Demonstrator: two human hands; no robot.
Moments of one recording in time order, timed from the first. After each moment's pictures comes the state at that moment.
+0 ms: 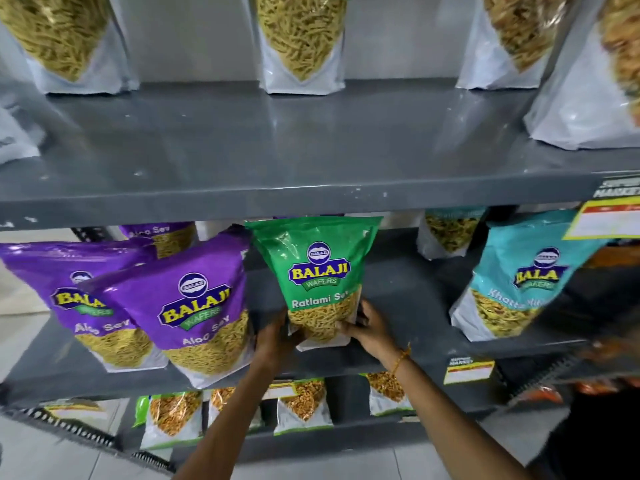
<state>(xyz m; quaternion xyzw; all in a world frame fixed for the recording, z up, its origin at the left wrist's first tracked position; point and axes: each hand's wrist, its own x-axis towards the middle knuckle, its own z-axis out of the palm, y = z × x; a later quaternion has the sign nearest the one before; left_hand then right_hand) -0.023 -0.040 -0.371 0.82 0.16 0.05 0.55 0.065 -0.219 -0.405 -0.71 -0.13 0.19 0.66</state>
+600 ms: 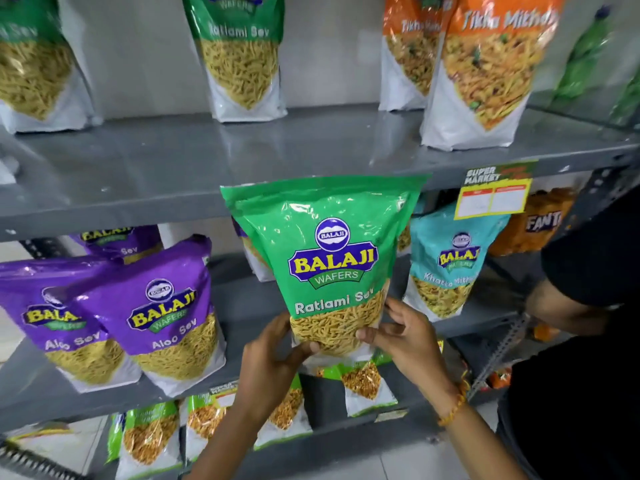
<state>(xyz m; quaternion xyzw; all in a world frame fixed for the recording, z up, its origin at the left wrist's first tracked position) -0.111 -0.123 -0.280 0.84 0.00 0.20 0.51 -0.049 -0.325 -0.271 -0.72 -0.14 0.01 0.68</state>
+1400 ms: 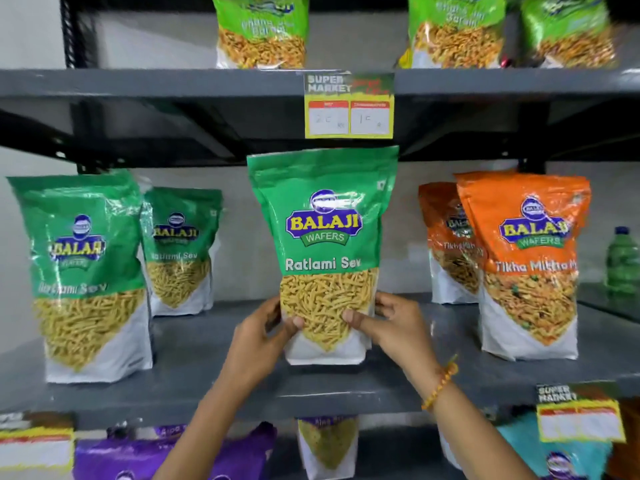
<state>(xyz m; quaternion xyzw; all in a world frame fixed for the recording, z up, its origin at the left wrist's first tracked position) -0.042 -0.021 -0.034 0.80 -0.09 0.36 0.48 0.040 -0.207 -0.028 -0.67 -0.31 -0.14 0.66</state>
